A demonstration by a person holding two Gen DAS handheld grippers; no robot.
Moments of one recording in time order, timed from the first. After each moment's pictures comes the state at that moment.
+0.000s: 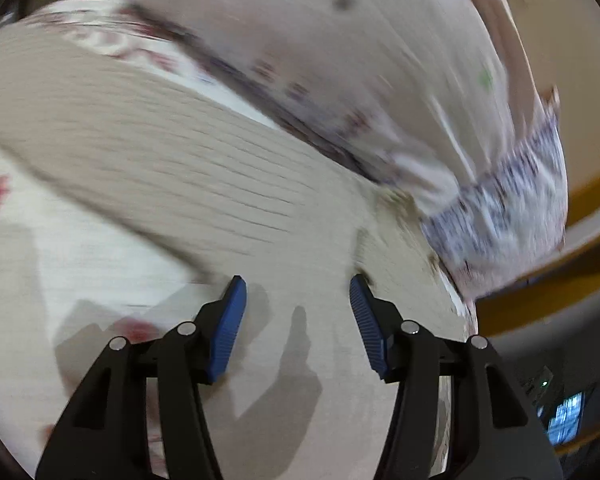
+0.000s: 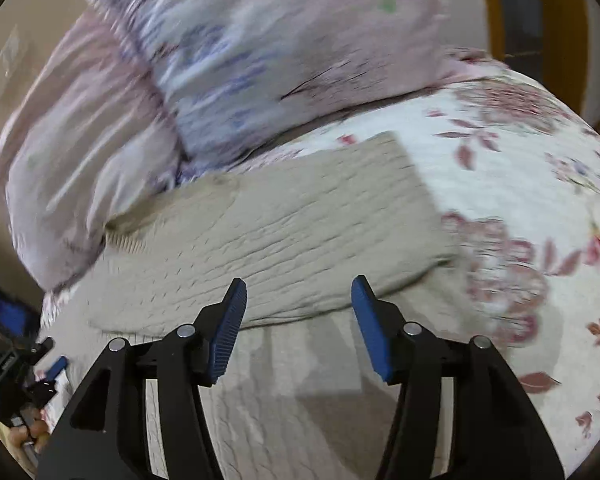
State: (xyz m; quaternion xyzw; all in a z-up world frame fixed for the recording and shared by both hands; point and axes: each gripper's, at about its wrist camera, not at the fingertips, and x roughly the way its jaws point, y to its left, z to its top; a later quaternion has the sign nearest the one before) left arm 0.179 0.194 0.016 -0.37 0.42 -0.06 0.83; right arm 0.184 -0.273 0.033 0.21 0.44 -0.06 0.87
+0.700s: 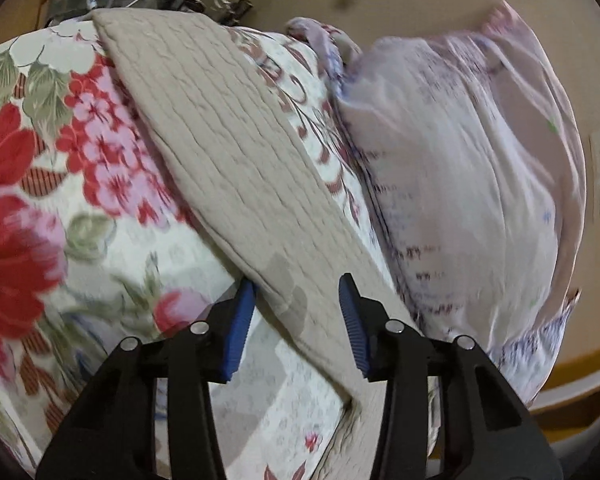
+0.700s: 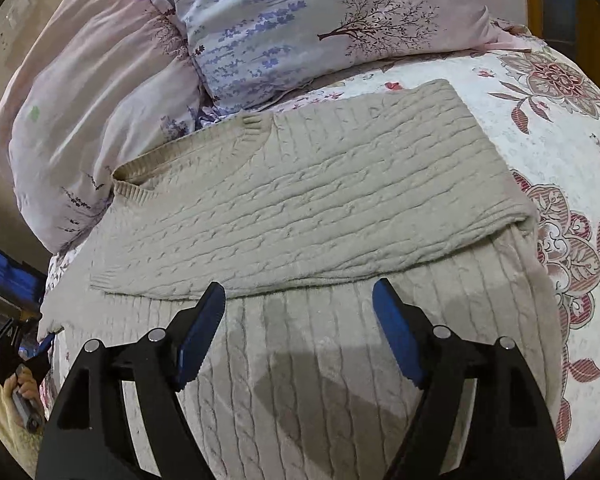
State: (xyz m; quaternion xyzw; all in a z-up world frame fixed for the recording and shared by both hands) left arm 0.161 0.348 -0.014 -0.54 0.33 0.08 0.77; right arm 0.191 -0.254 0.012 0.21 0.50 -0.02 0.84
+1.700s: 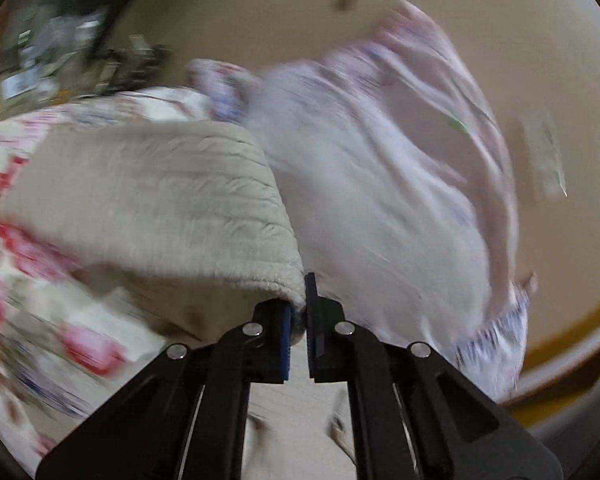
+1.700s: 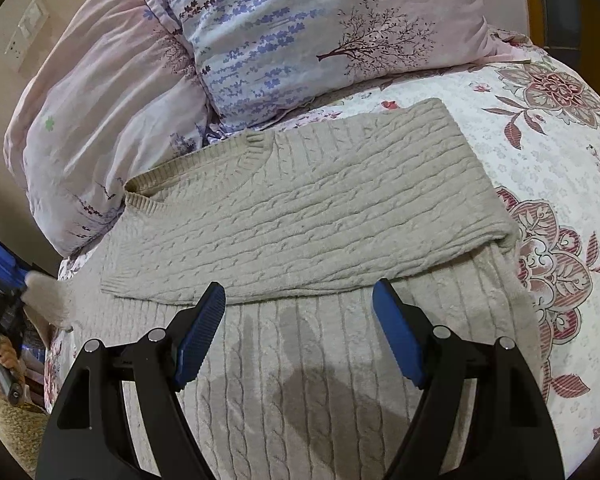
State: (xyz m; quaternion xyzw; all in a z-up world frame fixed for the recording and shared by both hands) left arm 0.188 0.311 0.068 -0.49 0.26 0.00 0.83; right arm 0.184 -0.265 0.023 0.21 0.48 -0.01 0.85
